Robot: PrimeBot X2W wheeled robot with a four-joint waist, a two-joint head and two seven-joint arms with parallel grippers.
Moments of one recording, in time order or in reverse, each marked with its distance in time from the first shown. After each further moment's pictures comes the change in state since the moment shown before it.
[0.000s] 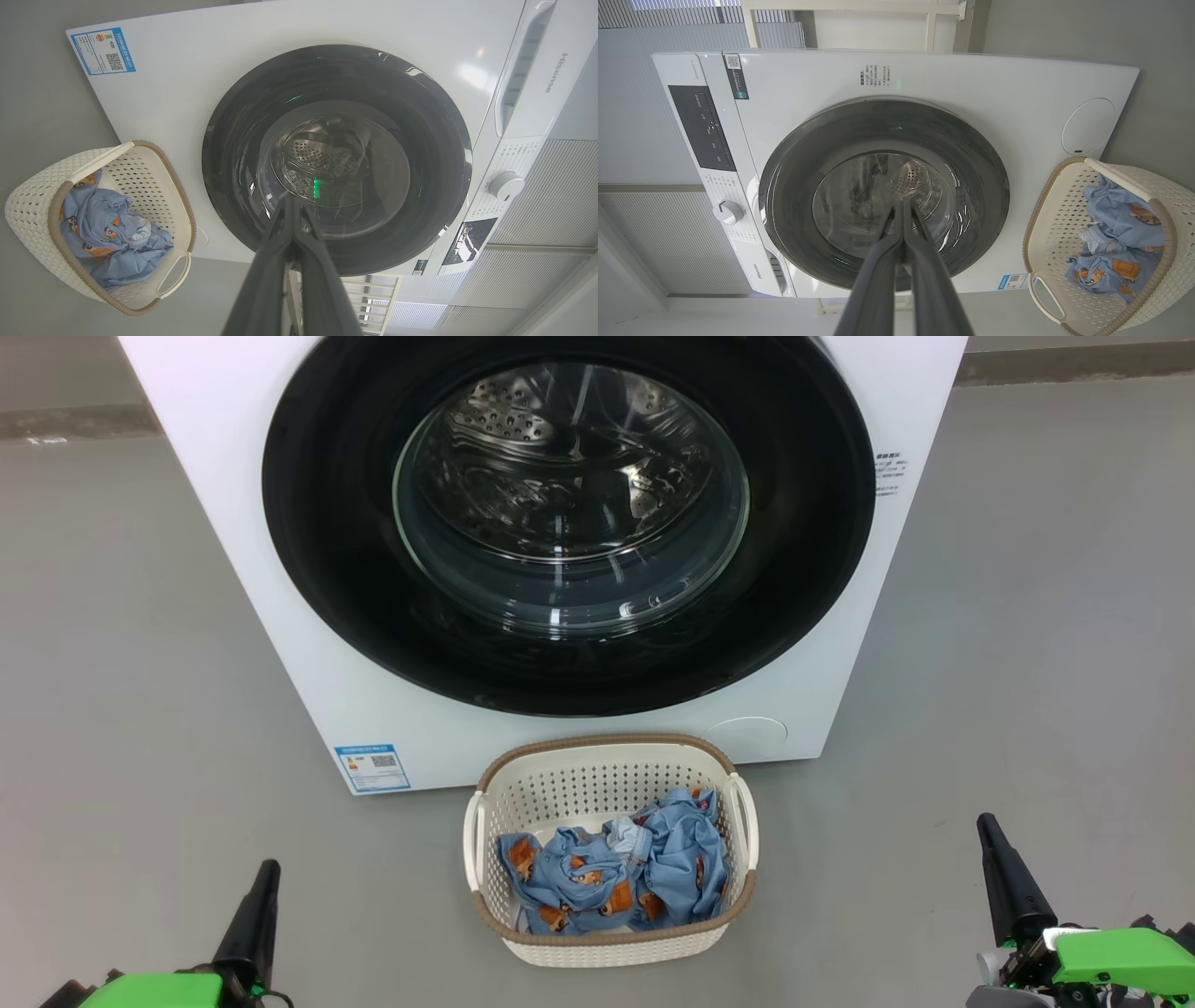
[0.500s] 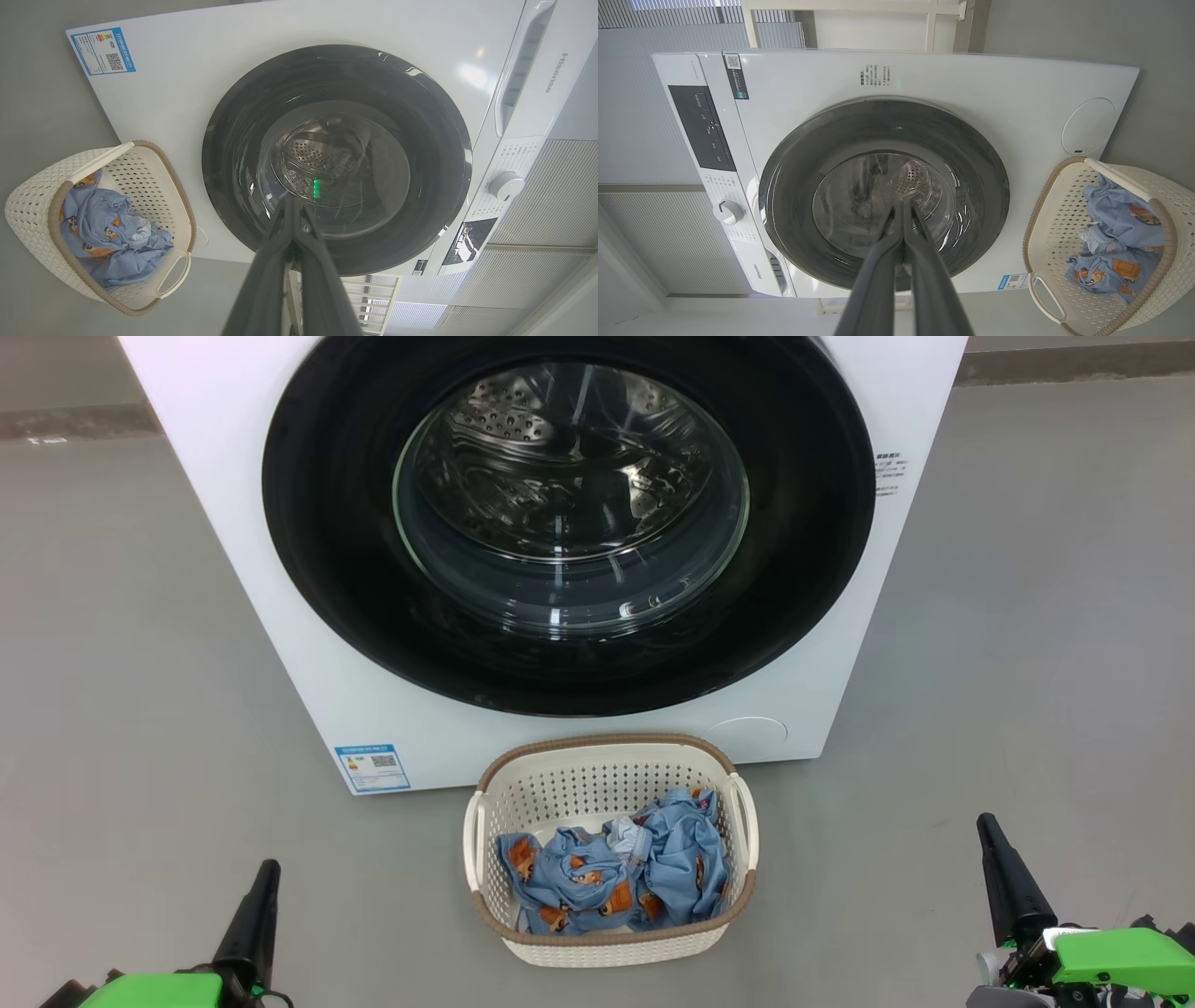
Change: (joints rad) left arm 0.000 0.000 0.000 0.000 0.000 0.000 0.000; right arm 0.000 0.000 0.000 0.000 0.000 0.000 0.000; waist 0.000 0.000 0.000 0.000
